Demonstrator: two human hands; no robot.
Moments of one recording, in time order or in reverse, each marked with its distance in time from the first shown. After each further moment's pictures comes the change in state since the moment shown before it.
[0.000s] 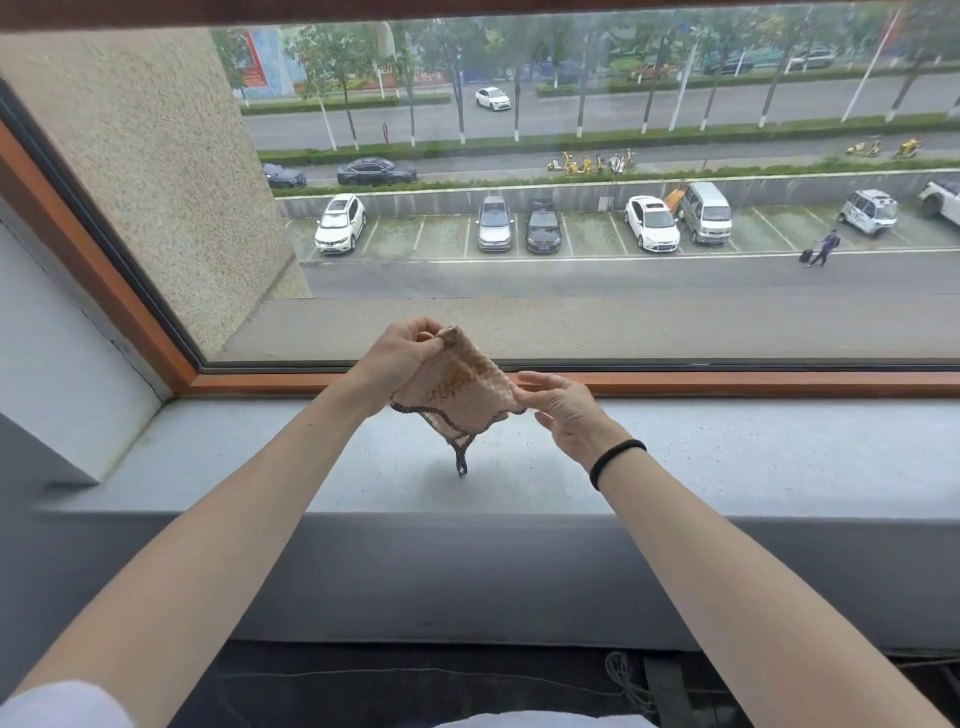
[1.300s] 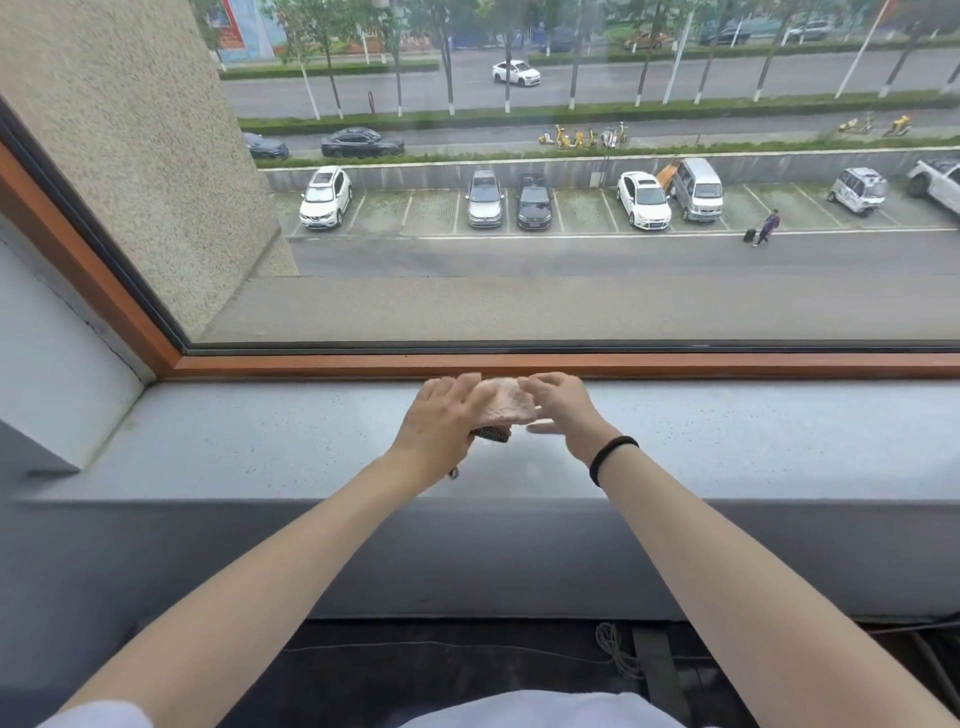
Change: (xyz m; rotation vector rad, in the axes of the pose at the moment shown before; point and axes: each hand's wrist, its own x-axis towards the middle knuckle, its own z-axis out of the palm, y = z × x) left_hand -0.014 -0.095 0.056 1.151 0.077 0.620; right_hand 0.009 0.019 -0.004 -0.312 0.121 0.017
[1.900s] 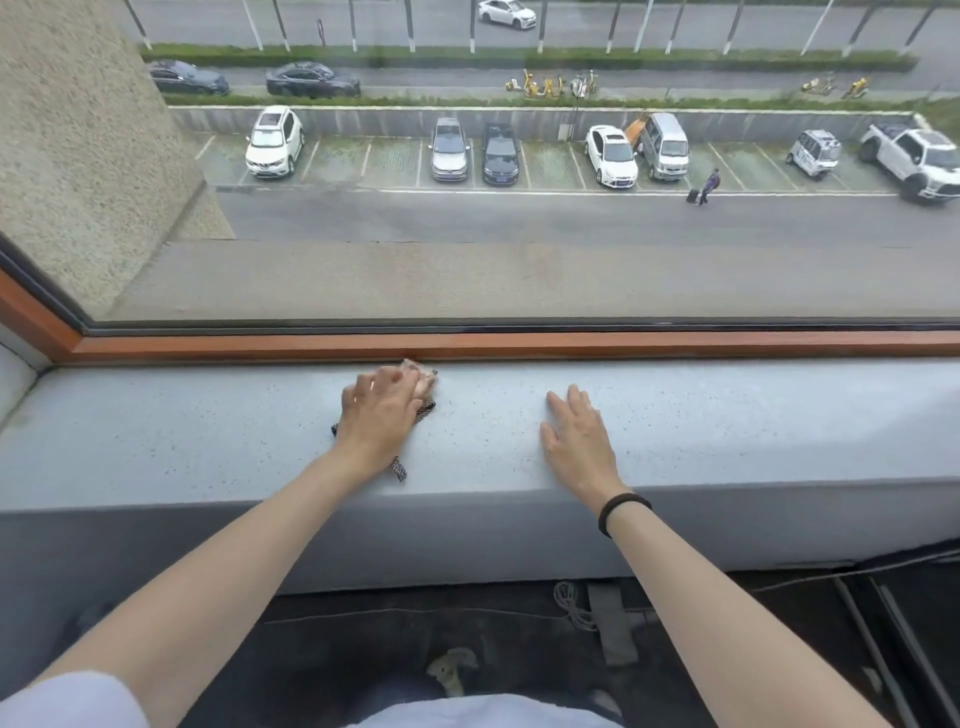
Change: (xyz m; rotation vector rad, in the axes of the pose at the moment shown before) left_hand 0.006 -0.026 0.057 -0.076 -0.222 -0.404; right_hand 0.006 0.085 -0.062 -1.035 0.200 -0.291
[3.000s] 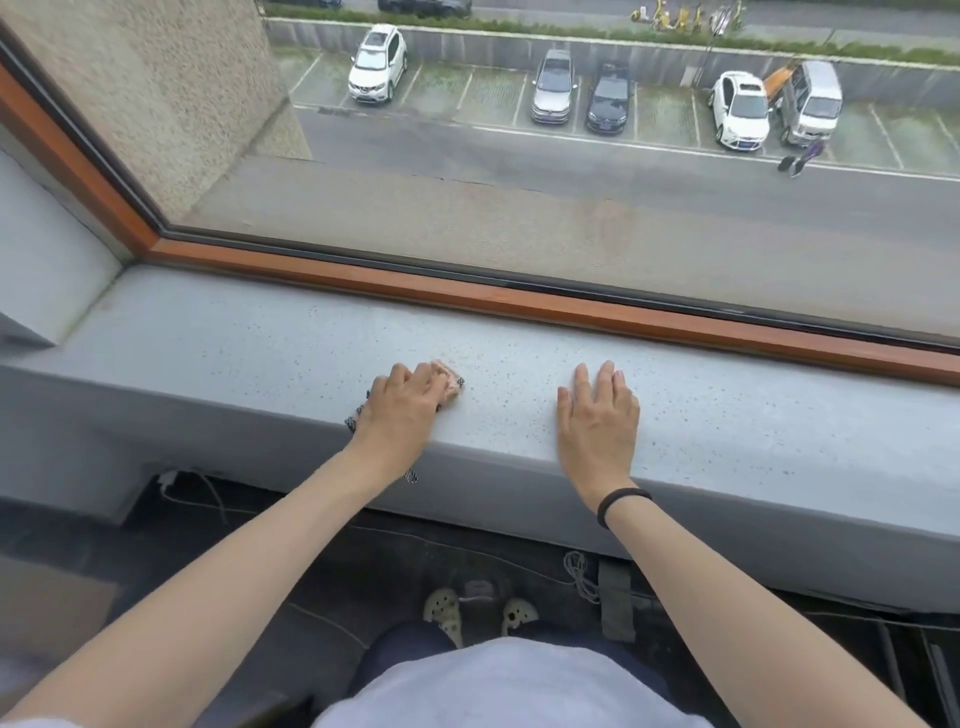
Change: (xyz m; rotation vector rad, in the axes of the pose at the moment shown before) left_hand -0.072 0.040 -0.013 0.168 -0.052 -0.017; right_hand -0.009 0.000 0.008 -0.238 0.119 -0.080
